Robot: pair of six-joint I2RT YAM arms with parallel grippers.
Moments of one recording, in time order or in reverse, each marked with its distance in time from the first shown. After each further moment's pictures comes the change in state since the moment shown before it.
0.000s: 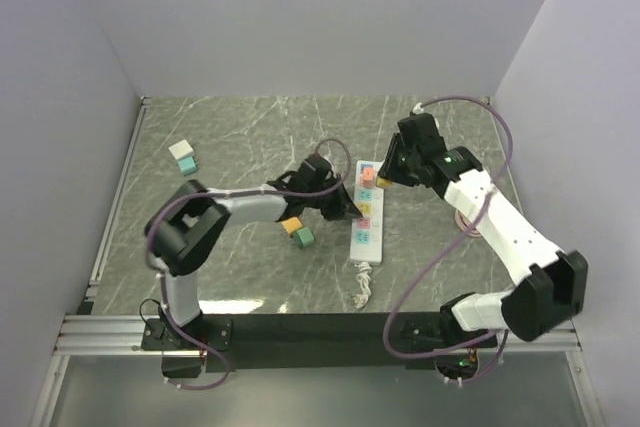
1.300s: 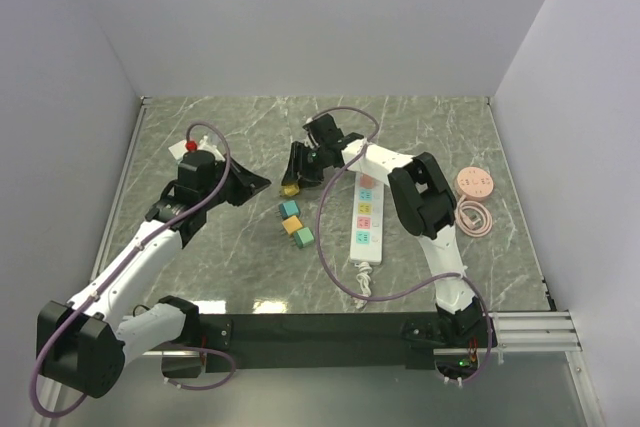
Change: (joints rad) left arm 0.444 -0.849 -0.343 -0.316 -0.138 0.051; right arm 0.173 0.924 0.486 0.384 -0.575 0.066
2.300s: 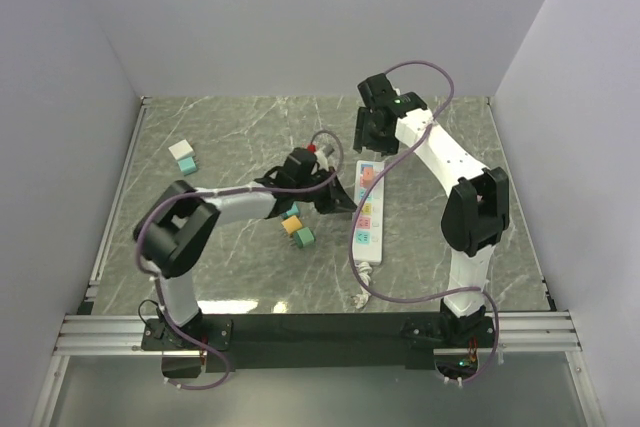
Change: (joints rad) left arm -0.351 0.737 0.275 0.375 0.266 0.032; right arm -0.171 -0.344 0.084 -0.597 0.653 -0.185
